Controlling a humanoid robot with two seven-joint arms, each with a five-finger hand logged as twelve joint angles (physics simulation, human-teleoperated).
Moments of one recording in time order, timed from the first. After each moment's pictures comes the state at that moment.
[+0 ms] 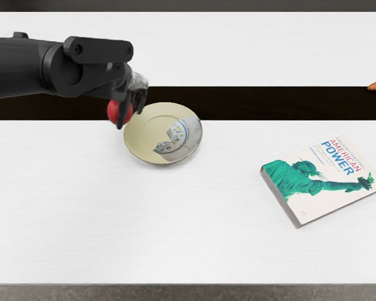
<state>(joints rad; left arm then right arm) -1.86 0.03 0.84 -0.98 0.34 -0.23 0.38 -0.06 0.00 -0.04 0.14 0.10 -0.03 0.07</state>
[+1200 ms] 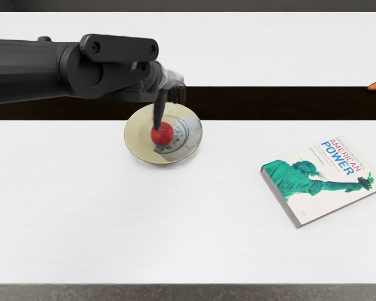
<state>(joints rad) -1.86 0.00 0.68 -0.99 0.34 -0.15 0.38 -0.06 0.00 -0.04 0.14 0.10 -0.03 0.07</state>
